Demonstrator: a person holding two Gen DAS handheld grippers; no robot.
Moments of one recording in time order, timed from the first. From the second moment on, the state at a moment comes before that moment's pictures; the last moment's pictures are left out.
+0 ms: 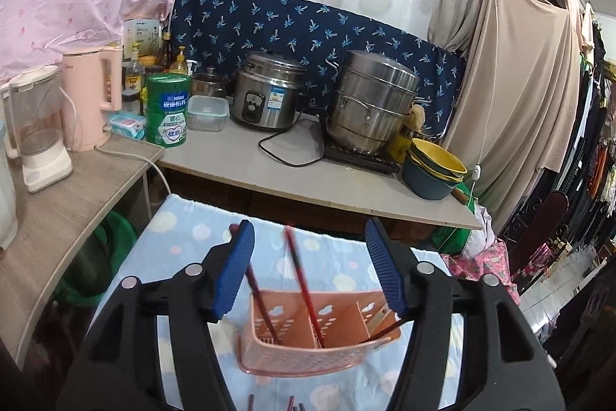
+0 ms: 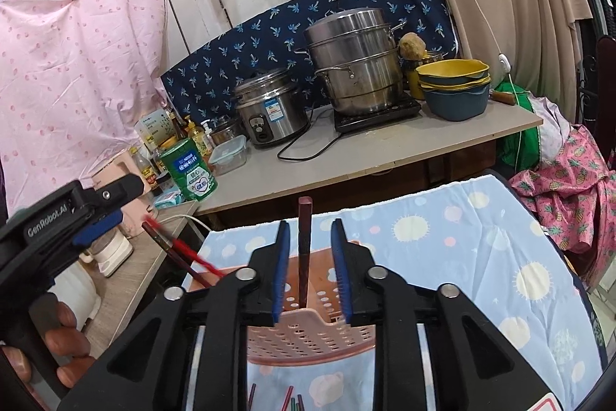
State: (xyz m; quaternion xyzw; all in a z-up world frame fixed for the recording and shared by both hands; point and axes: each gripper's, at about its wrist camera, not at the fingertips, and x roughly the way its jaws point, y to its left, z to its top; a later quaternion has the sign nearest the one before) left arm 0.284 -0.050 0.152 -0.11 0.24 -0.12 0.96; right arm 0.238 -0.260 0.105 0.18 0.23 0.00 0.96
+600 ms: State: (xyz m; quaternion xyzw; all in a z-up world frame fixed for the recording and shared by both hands) left arm 0.180 -0.047 0.098 -0.04 0.34 -0.12 0.93; right arm 0.125 -0.251 0.067 0.19 0.28 0.01 0.94
